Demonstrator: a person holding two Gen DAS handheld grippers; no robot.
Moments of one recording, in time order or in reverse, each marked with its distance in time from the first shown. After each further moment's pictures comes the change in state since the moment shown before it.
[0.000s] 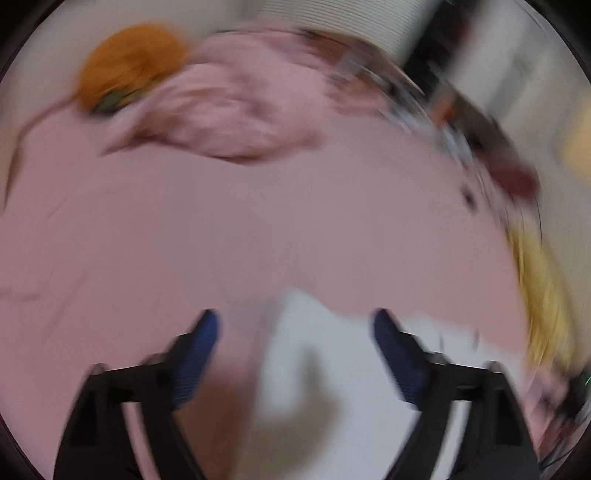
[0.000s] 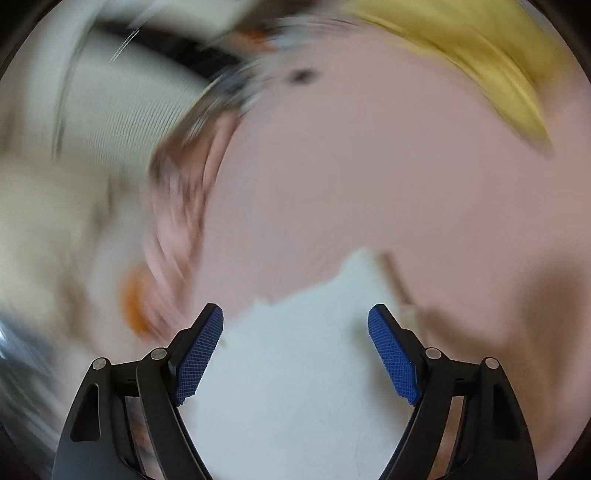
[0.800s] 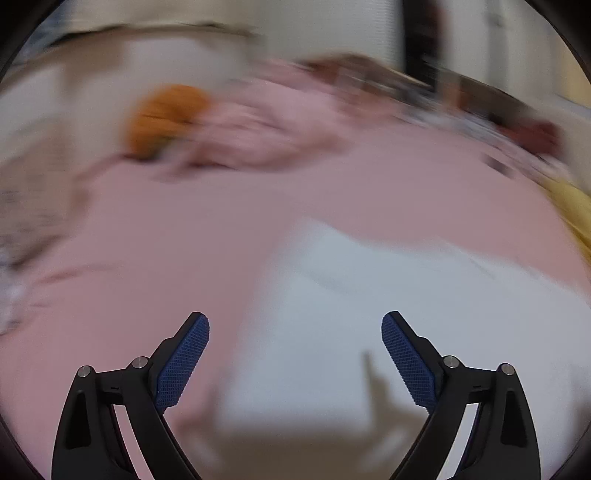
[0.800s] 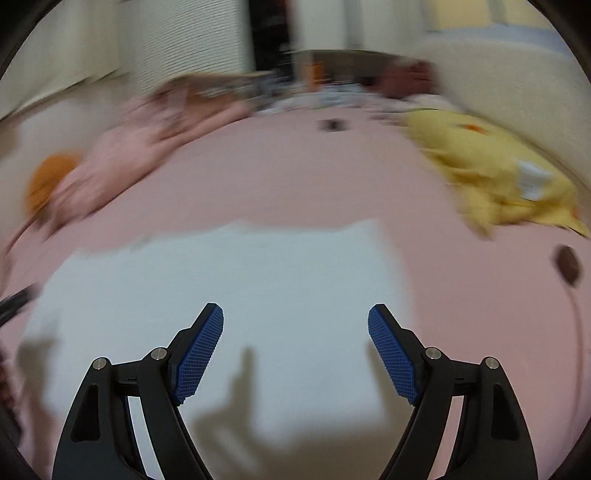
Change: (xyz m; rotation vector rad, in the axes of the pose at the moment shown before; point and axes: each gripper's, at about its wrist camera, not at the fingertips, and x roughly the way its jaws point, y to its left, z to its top) left arm -0.028 -0.041 -0.115 0.147 -0.130 0.247; right arm 0.000 0.096 -0.154 -0.473 -0.149 -0.388
